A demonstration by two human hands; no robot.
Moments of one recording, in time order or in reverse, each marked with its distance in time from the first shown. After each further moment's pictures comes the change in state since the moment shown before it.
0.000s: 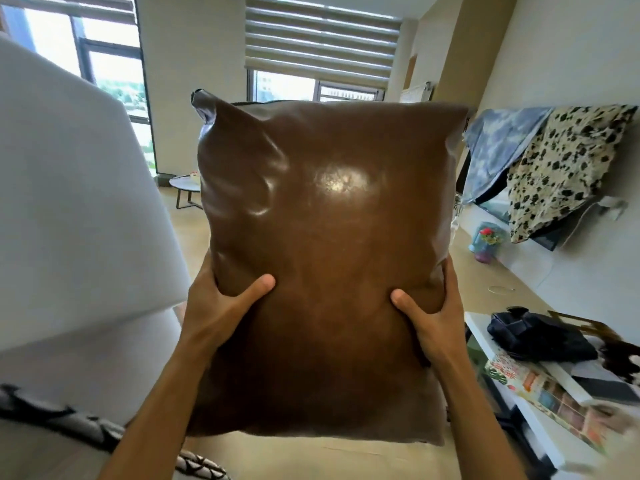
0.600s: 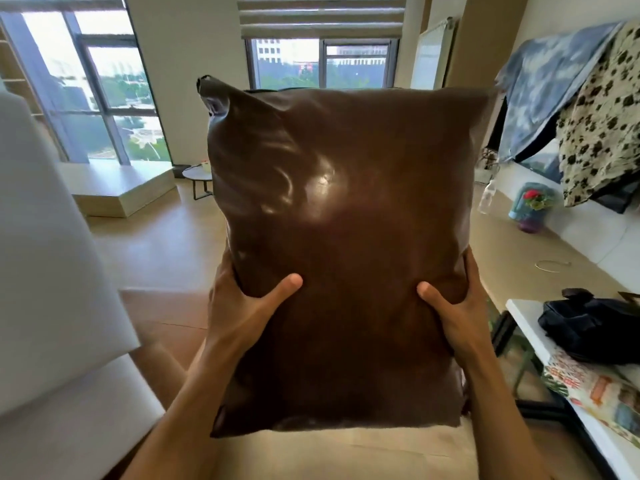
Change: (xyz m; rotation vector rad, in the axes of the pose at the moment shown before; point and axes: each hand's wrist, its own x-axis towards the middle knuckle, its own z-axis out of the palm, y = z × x) left_hand 0.087 -0.028 0.128 0.083 0.011 0.012; right_hand 0.137 0.126 0.004 0.046 -0.021 0.083
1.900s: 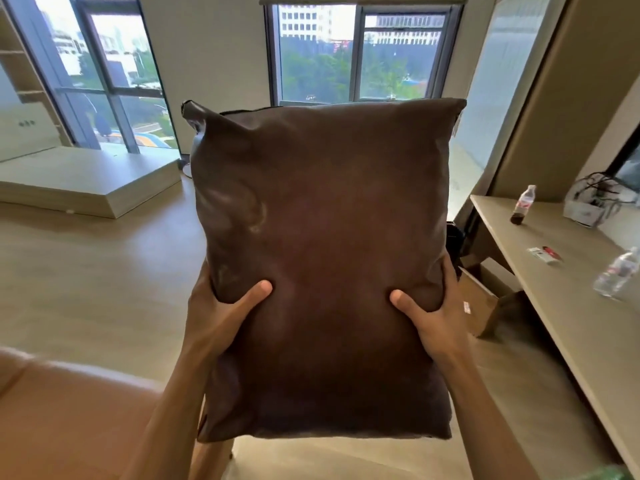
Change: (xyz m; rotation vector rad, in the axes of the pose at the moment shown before) left_hand 0.610 -0.275 0.263 0.028 0.095 -0.128; right_hand 0.606 0.252 0.318 -0.021 -0.173 0.117
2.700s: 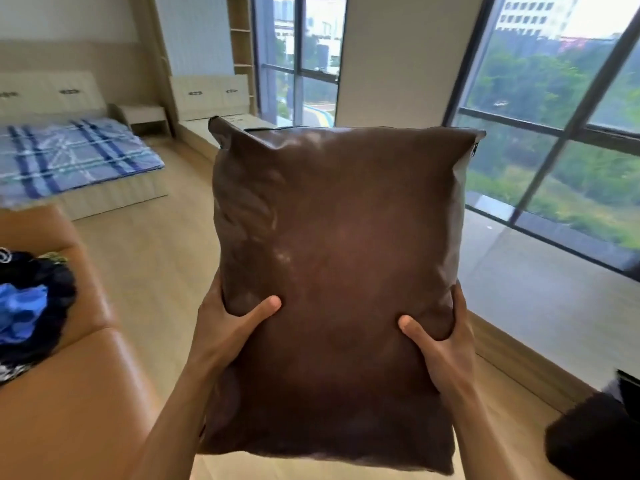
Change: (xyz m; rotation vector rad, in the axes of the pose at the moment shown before) left_hand 0.409 -0.163 0.062 0.146 0.479 -0.215; right_hand 0.483 0.104 0.369 0.140 -0.528 -0.058
